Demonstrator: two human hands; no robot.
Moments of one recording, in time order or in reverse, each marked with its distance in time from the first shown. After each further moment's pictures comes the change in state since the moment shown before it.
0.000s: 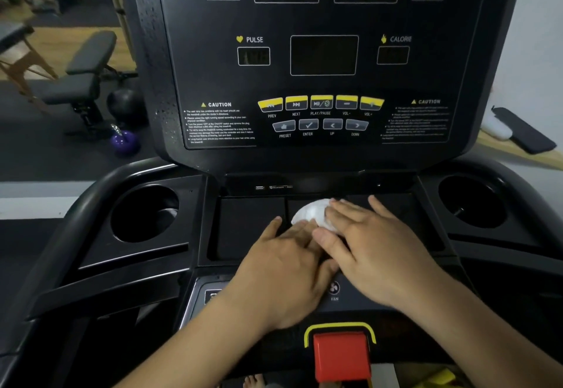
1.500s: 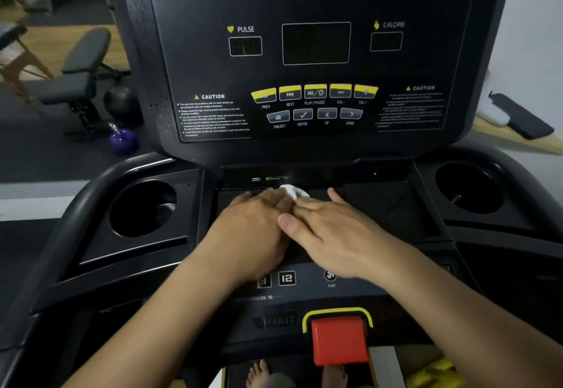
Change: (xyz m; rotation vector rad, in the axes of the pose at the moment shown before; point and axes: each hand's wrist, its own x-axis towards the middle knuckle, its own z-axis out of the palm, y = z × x) left_hand 0.009 -0.041 -0.013 0.100 0.113 0.014; right_hand 0.026 -0.018 0.003 0.279 -0.171 -0.140
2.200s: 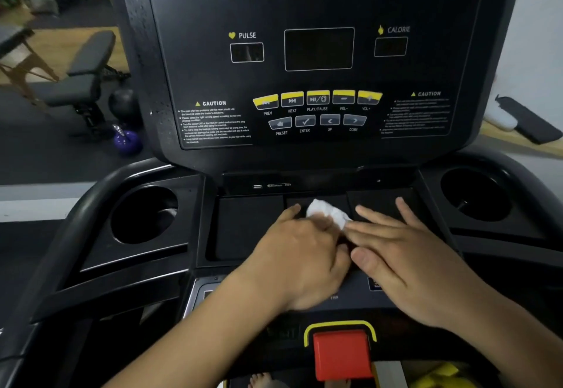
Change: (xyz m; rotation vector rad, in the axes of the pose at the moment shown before) left_hand 0.020 0.047 0.004 -0.118 -0.090 0.043; right_hand -0.062 0.050 -0.002 -0.204 0.166 0.019
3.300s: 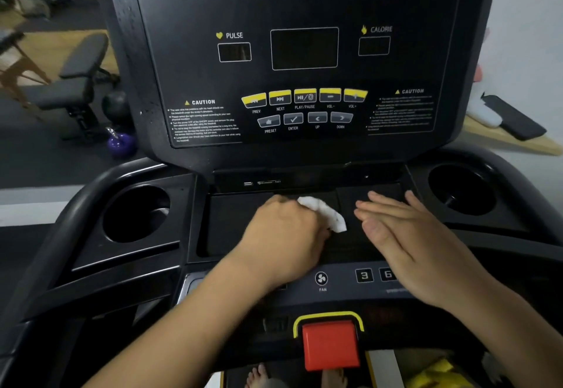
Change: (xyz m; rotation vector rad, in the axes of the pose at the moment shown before) left_hand 0.011 -0.007 -0.003 0.101 0.207 -0.027; right_hand -0.009 0.015 -0.004 0.161 0.184 0.145
